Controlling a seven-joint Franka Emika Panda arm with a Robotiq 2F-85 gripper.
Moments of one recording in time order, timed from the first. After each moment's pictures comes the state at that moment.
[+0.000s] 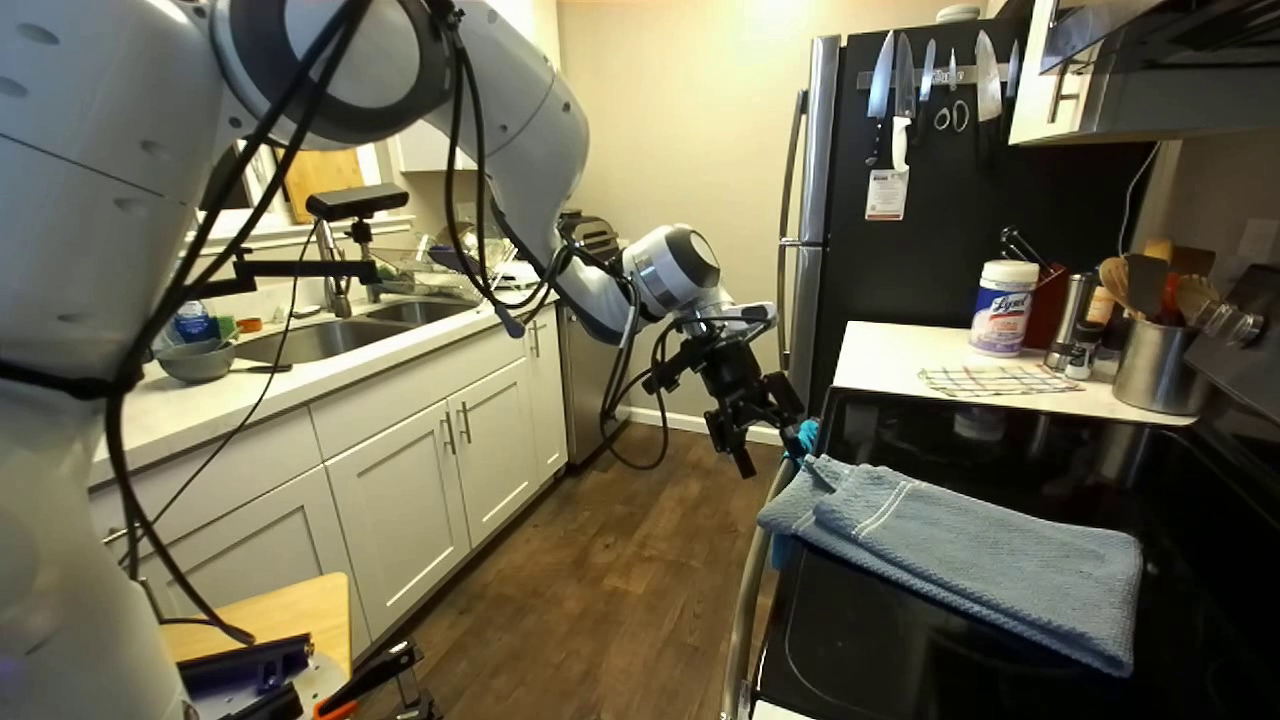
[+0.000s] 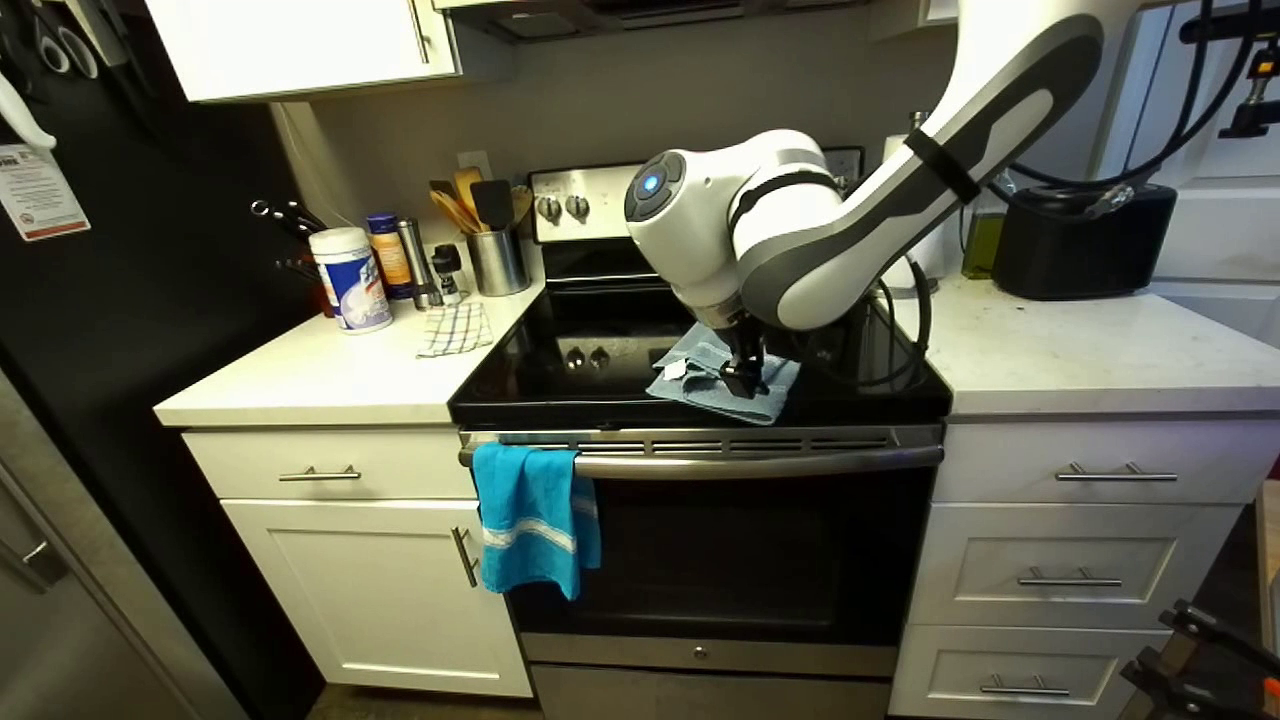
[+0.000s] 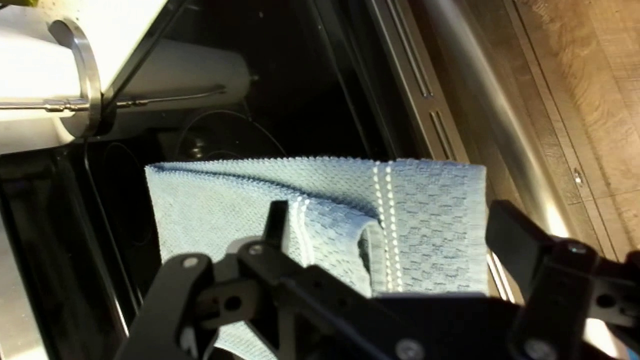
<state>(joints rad) 0.22 0.52 0.04 -1.75 -0.80 1.98 0.56</state>
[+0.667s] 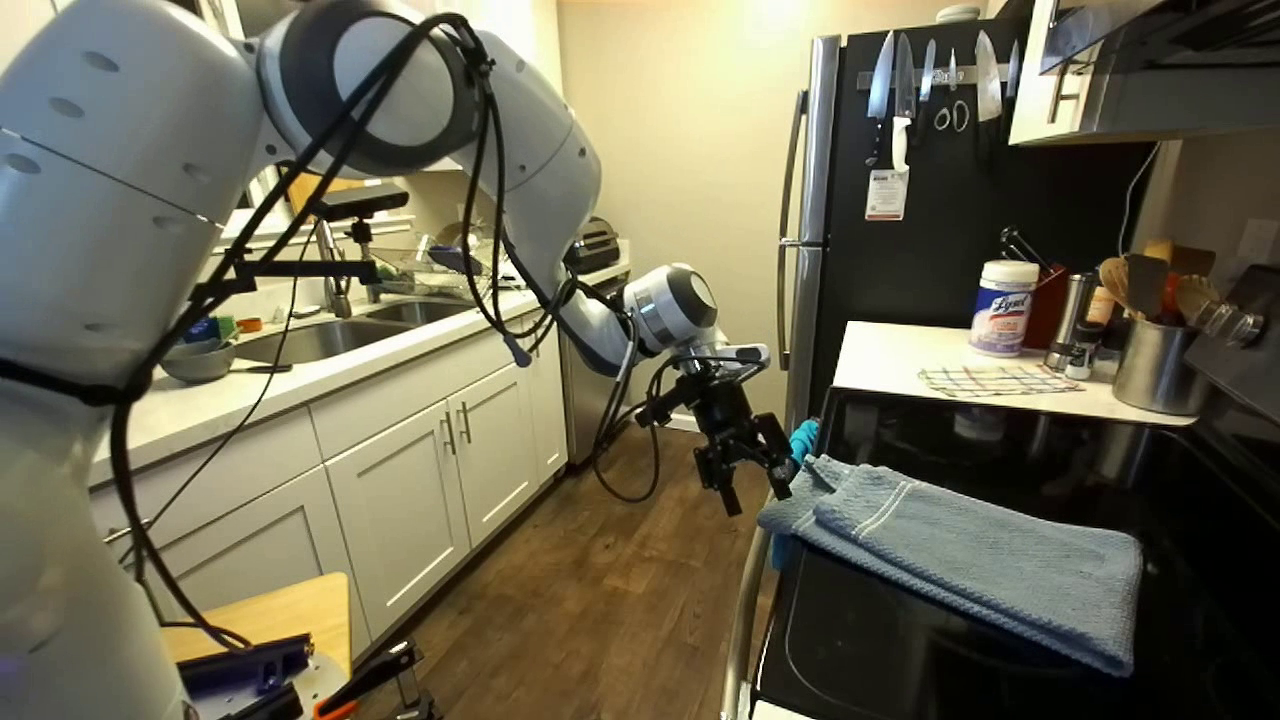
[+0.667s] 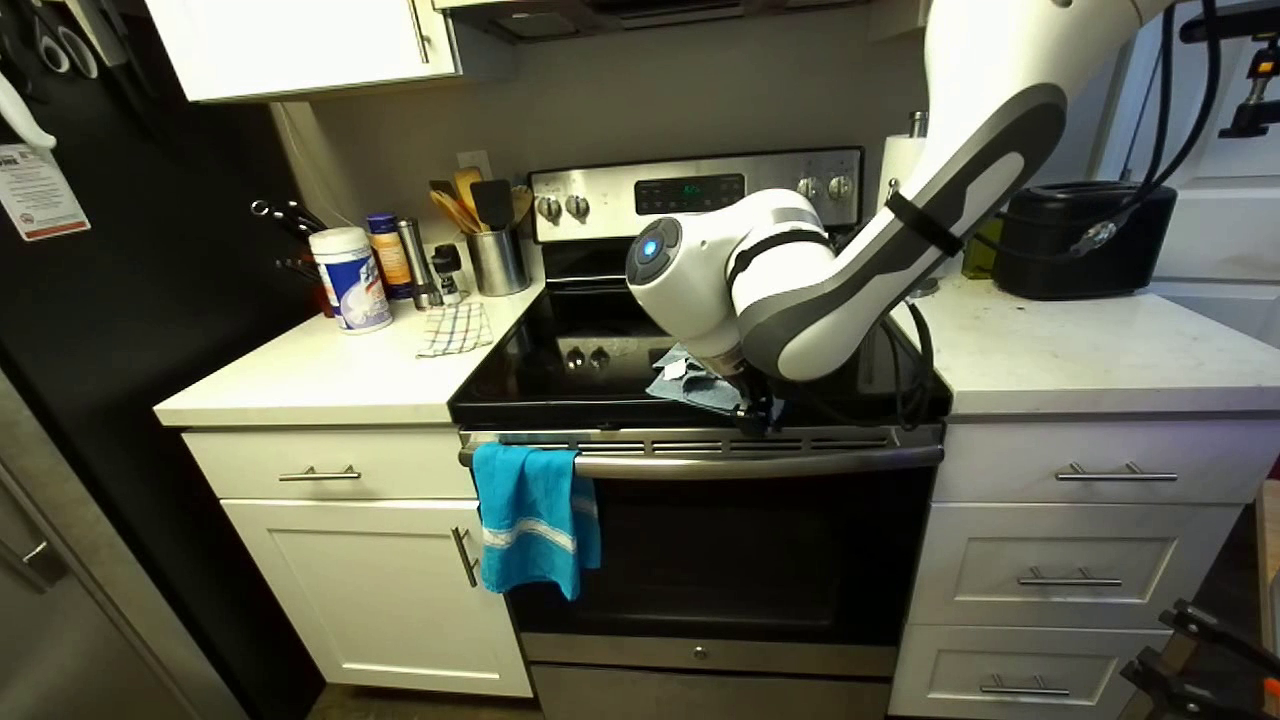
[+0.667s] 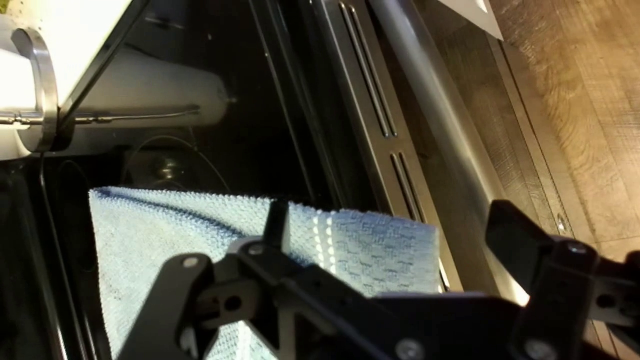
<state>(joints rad) 0.23 0.61 0.03 -1.75 -0.79 1.98 0.55</state>
